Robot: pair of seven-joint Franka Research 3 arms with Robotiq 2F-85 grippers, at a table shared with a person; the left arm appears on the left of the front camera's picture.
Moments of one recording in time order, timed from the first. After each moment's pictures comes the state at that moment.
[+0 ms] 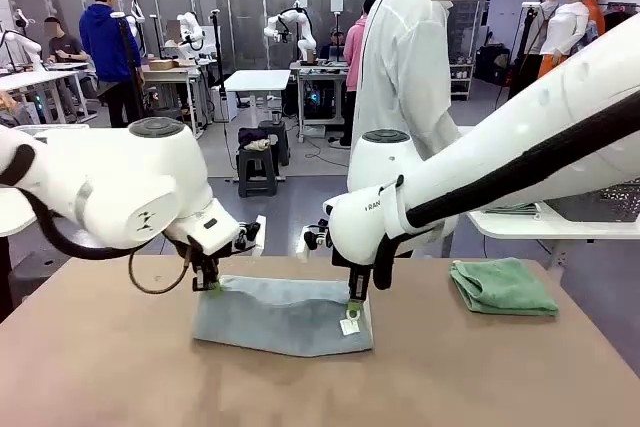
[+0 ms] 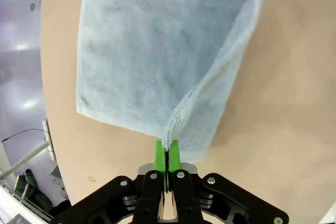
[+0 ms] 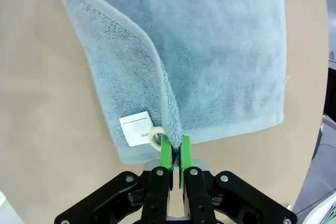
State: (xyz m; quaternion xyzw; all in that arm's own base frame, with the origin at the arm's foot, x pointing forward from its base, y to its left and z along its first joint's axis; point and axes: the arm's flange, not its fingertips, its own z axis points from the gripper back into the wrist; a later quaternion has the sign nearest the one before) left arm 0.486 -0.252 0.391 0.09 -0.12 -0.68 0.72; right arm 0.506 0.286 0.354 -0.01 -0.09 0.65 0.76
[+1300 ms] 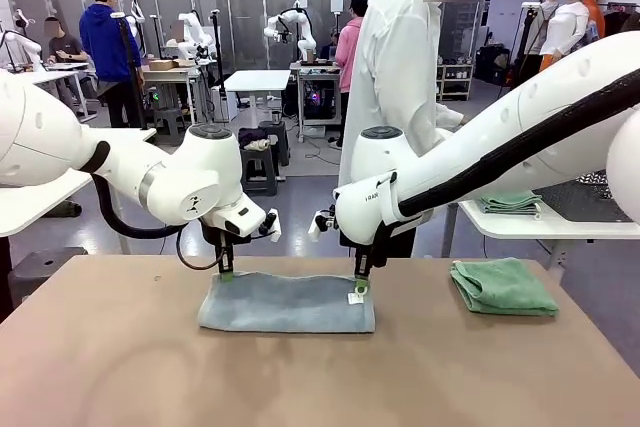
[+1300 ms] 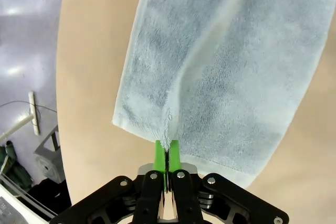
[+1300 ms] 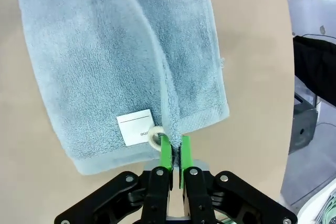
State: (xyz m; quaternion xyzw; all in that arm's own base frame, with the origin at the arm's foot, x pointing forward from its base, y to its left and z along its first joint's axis) left arm 0.596 -0.265 0.351 0.11 -0.07 -0.62 0.78; right arm 0.595 0.268 0.336 -0.04 -0.09 0.61 0.79
